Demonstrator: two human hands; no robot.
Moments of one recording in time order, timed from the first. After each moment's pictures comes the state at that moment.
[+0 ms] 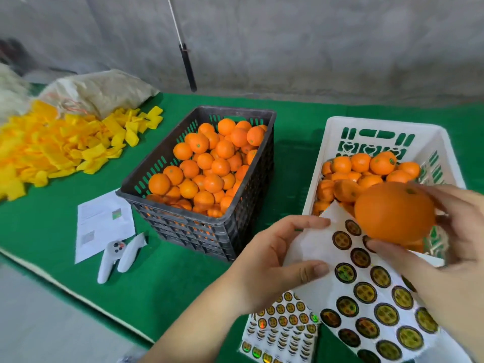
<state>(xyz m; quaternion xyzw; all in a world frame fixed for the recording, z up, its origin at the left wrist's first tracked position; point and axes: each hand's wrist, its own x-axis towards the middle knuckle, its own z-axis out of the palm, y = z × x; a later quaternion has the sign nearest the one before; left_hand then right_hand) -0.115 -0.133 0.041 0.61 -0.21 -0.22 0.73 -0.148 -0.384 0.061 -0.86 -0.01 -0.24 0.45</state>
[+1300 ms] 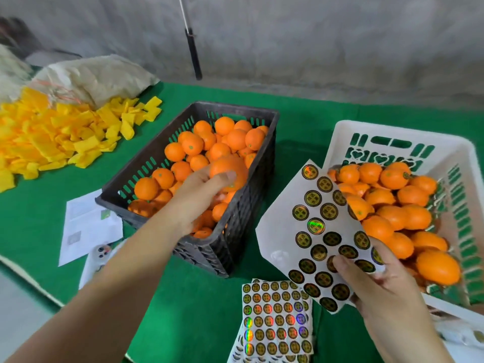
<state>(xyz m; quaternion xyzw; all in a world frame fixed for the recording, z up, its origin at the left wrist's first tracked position) 0.049 -0.060 0.037 0.73 0.02 -0.09 0.68 -0.098 -0.346 0.010 -0.56 0.12 -0.02 0.82</state>
